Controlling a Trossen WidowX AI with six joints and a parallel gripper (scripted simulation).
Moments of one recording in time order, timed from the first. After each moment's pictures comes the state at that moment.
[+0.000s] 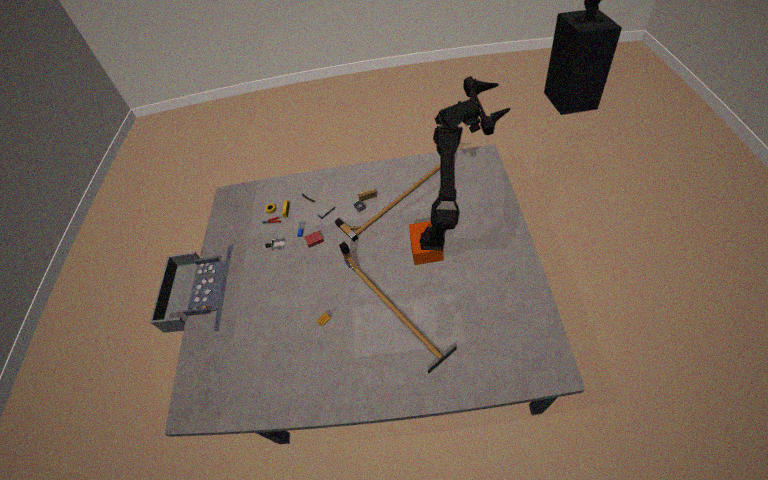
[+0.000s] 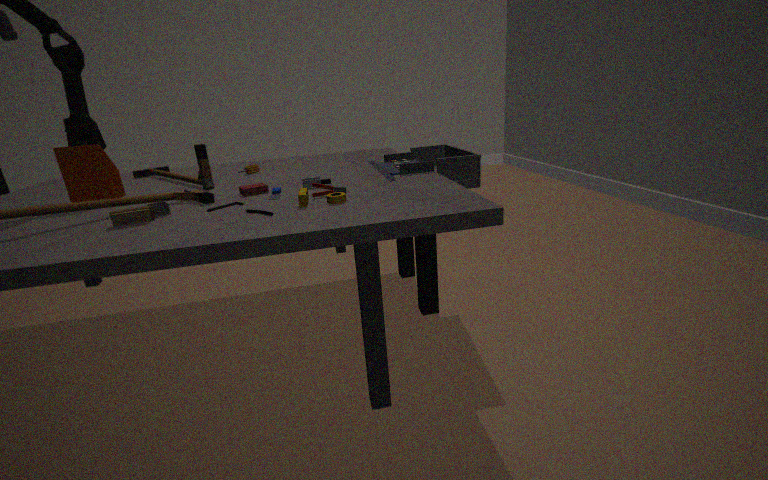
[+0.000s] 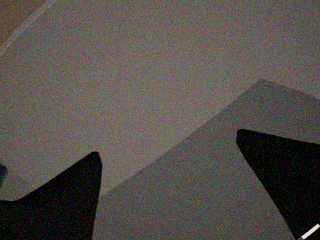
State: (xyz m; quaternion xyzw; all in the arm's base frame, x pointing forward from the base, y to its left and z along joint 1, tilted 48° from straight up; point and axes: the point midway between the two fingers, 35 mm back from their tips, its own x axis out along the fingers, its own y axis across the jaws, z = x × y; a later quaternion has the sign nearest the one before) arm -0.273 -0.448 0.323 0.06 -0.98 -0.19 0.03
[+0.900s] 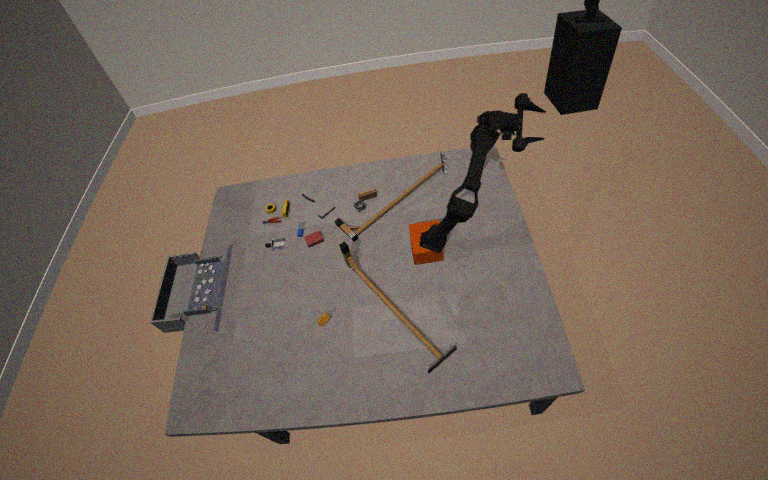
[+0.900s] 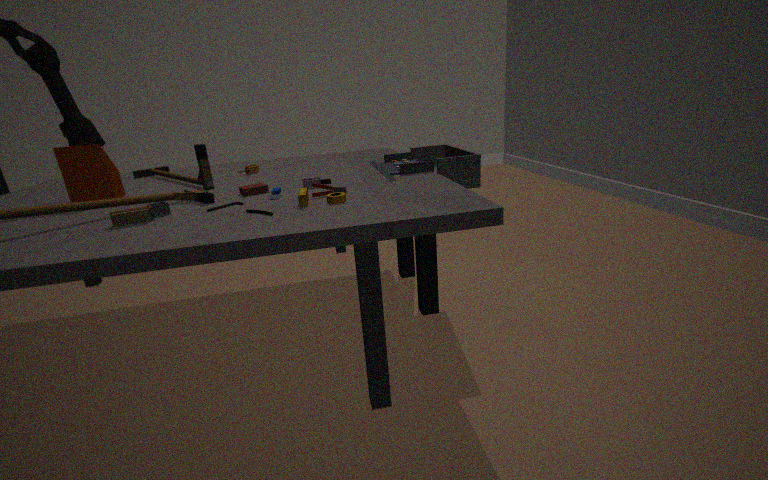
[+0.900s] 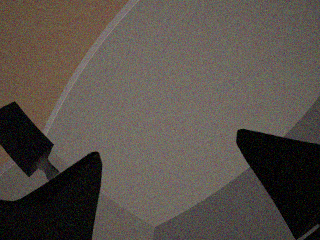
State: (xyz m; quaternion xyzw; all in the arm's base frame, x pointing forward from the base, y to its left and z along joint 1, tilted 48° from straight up) arm -0.414 -0.348 0.257 -0.15 -0.99 -0.05 0.01
